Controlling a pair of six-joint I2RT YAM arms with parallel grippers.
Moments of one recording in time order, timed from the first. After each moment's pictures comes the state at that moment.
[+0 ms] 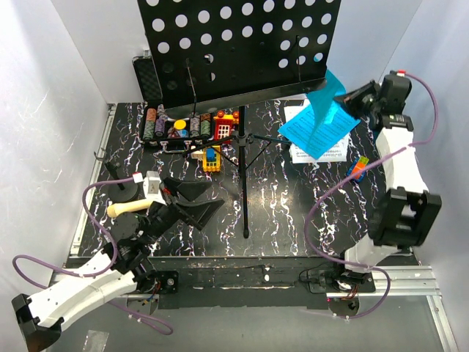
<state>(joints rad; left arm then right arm) -0.90 0.46 0.42 0.40 0.03 -0.57 -0.13 1.52 1.43 -0.31 -0.36 0.92</state>
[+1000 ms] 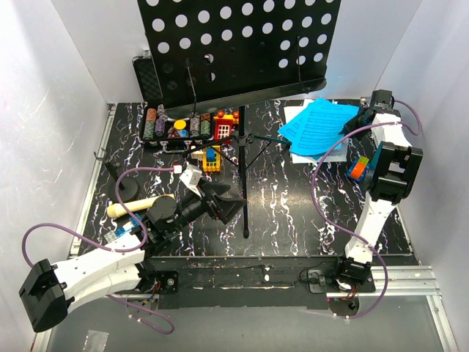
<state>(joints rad) -0.90 0.83 0.41 0.53 0.06 -0.51 -0.23 2.16 1.81 -0.60 -0.23 0.72</state>
